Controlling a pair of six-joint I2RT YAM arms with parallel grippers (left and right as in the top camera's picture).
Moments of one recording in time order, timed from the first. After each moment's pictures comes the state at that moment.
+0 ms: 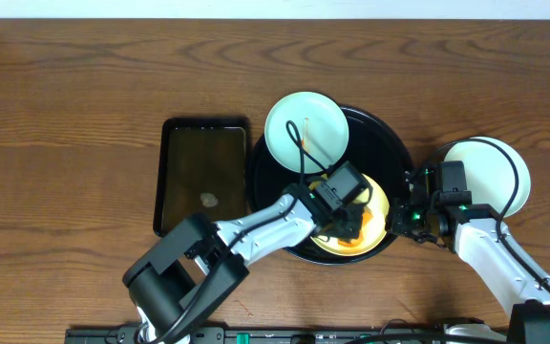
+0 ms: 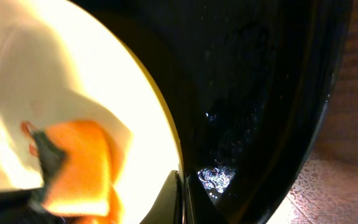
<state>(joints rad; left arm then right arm) -0.89 1.88 1.09 -0.34 0.23 -0.73 0.08 1.38 0.57 -0.46 -0.32 0.36</state>
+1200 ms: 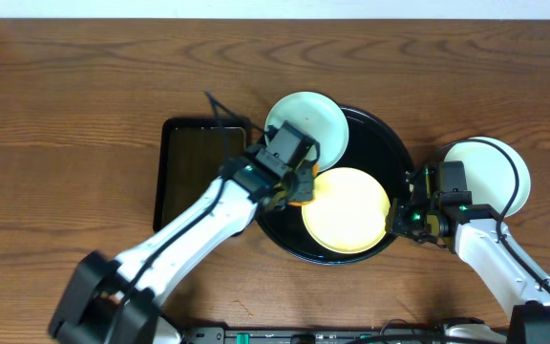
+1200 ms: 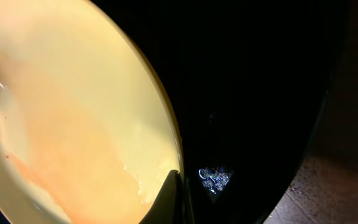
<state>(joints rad) -0.66 1.57 1.09 -0.62 0.06 -0.66 0.08 1.38 0.57 -0.46 -0.31 0.36</state>
